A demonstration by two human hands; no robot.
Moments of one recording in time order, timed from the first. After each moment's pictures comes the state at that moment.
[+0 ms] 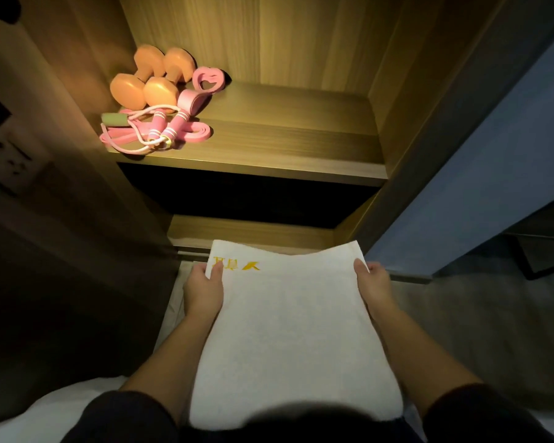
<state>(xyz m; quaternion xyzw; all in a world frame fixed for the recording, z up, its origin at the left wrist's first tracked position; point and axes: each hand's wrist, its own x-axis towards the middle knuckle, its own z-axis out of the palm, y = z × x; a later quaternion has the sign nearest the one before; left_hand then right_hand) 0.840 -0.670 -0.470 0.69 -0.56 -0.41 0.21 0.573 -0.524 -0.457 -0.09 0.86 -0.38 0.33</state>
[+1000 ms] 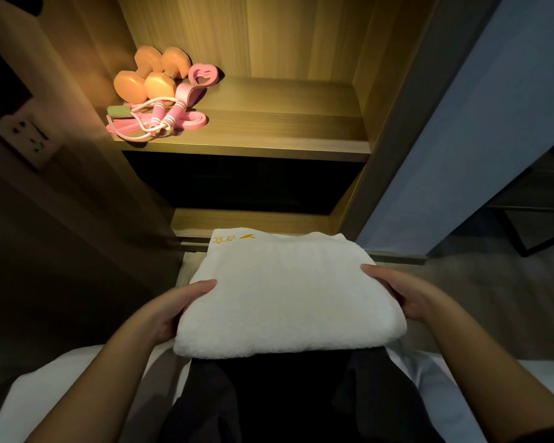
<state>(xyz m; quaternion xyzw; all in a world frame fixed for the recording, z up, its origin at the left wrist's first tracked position) 0.933 -0.615 -0.409 0.56 -0.37 -0.74 0.02 0.568 -0.419 -0.408 -0.07 0.71 -0.37 0.59</state>
